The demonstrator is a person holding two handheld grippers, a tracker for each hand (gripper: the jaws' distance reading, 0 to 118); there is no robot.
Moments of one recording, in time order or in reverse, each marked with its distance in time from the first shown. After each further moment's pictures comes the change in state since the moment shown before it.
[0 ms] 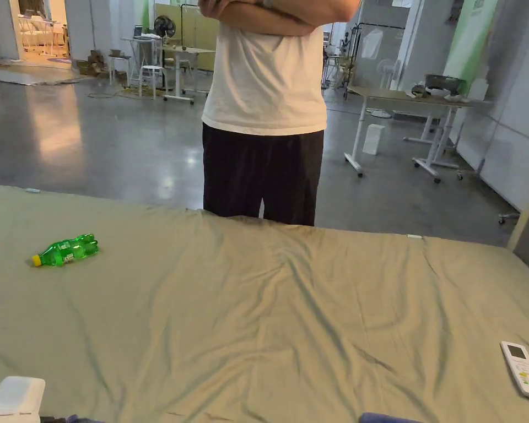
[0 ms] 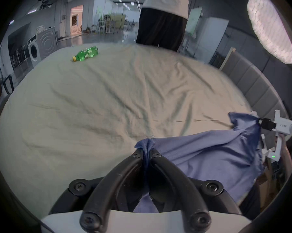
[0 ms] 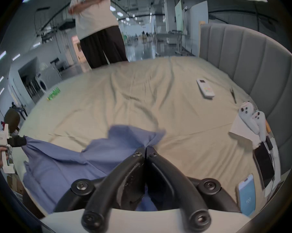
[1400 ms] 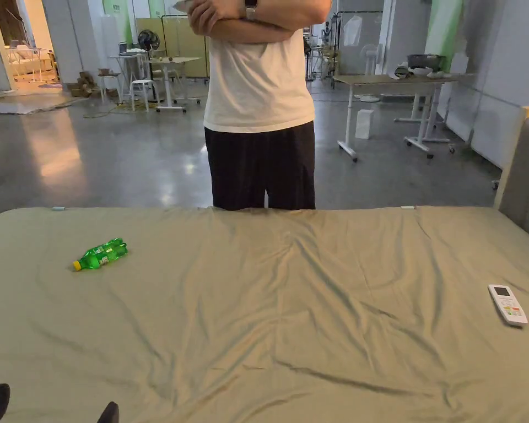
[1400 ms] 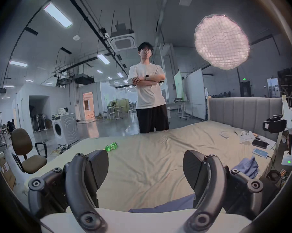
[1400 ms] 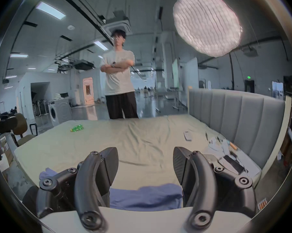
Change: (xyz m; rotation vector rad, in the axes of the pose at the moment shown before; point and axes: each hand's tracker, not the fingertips) left arm 0.143 -0.128 0.266 0.774 0.207 -0.319; right arm -0.099 -0.112 0.269 0.564 -0.032 0.079
